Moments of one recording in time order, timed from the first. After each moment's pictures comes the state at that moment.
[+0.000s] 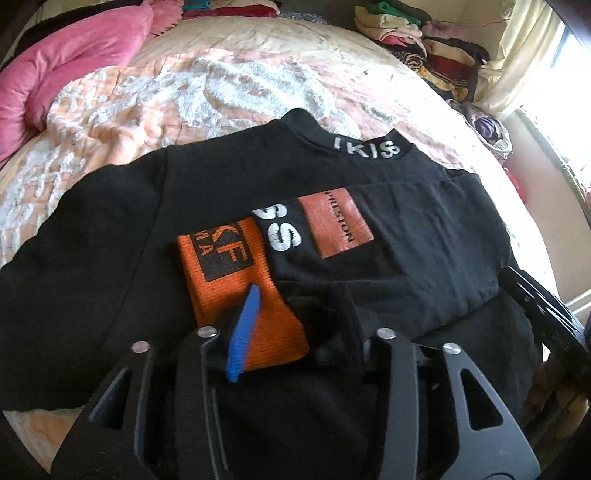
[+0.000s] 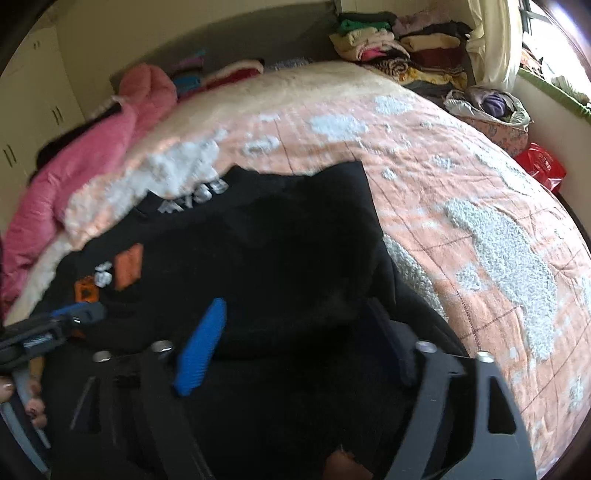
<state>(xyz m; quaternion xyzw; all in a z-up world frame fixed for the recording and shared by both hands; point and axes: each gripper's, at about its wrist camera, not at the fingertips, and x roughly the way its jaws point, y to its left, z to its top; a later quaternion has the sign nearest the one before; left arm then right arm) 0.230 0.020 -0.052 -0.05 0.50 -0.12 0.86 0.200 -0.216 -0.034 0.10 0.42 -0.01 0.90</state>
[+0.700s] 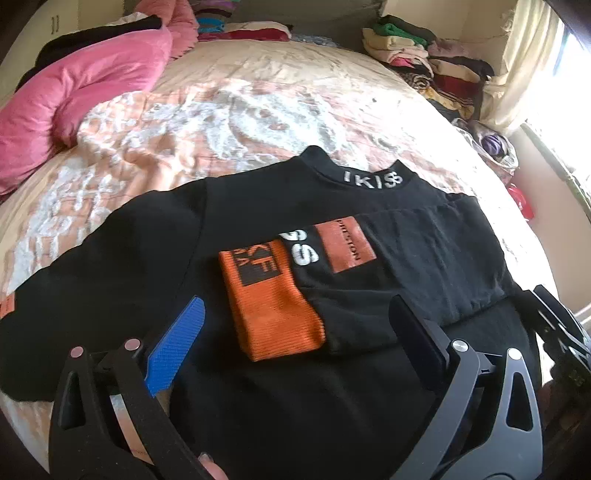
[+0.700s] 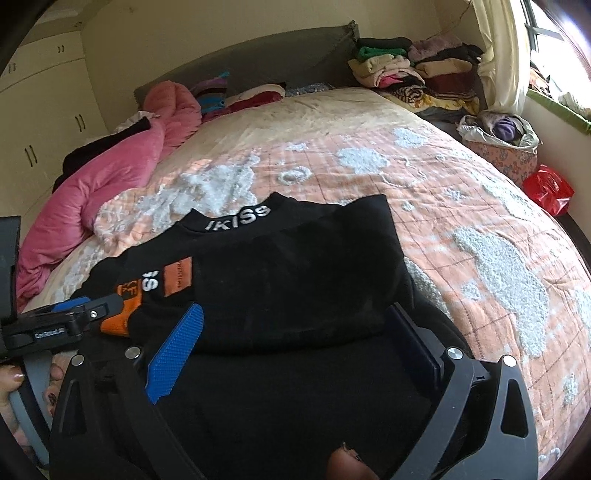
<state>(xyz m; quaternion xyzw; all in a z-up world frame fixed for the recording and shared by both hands) 0.215 0.035 -0.022 -0.04 0.46 -0.08 0.88 0.171 -0.192 0.002 0.09 0.37 0.02 0.92</state>
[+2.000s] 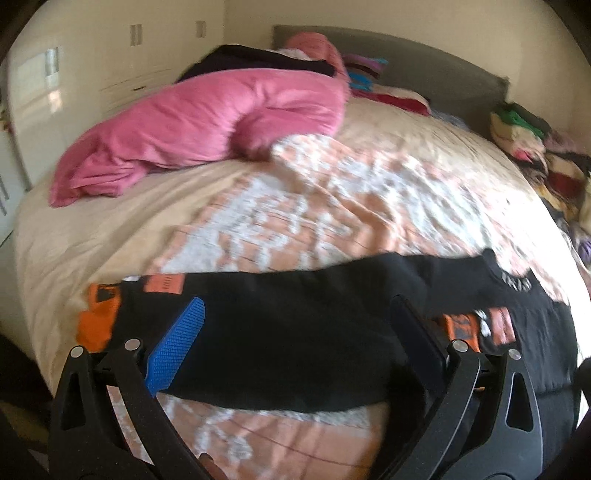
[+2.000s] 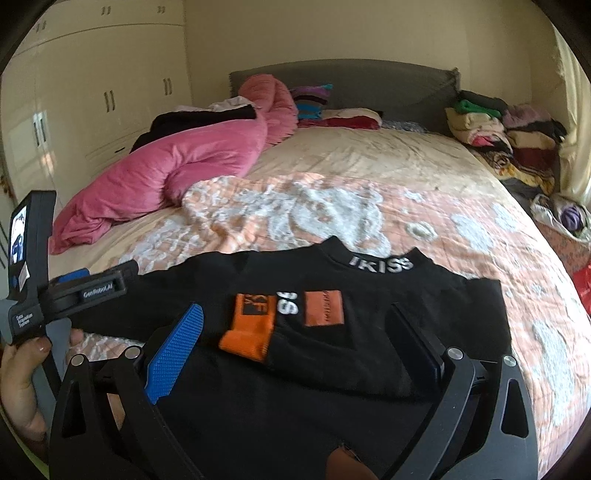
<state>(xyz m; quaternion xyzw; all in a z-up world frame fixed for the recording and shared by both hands) 0.168 0.178 0.013 -0.10 0.36 0.18 0.91 0.178 -0.055 0.050 -0.02 0.33 0.17 0.93</state>
